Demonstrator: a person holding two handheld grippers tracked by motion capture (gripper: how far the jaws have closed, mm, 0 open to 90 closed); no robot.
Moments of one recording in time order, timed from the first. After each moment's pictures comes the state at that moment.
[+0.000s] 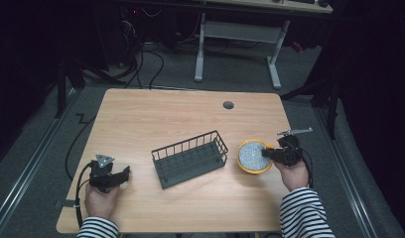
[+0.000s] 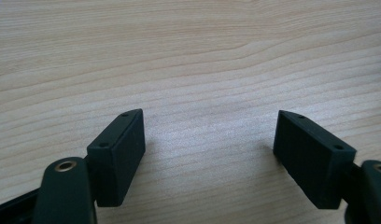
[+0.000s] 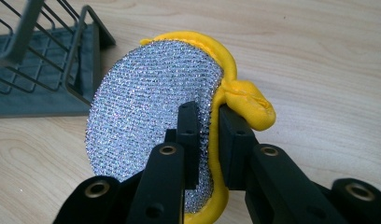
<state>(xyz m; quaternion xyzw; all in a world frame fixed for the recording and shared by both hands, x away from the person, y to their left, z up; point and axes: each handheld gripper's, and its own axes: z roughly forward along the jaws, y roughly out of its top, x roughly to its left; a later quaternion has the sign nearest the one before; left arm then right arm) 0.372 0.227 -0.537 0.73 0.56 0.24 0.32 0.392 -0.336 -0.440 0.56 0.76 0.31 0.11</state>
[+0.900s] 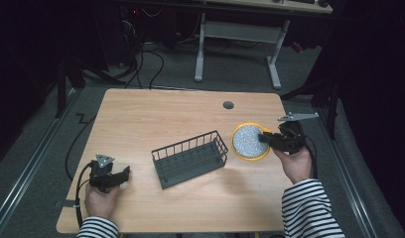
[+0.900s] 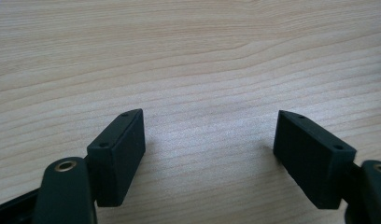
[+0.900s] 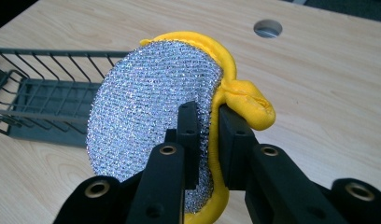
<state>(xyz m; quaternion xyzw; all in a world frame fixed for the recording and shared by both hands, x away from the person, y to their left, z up) 0.372 0.227 -0.537 0.73 0.56 0.24 0.32 0.391 -0.311 -0.372 0.49 0.78 0.36 0.16</state>
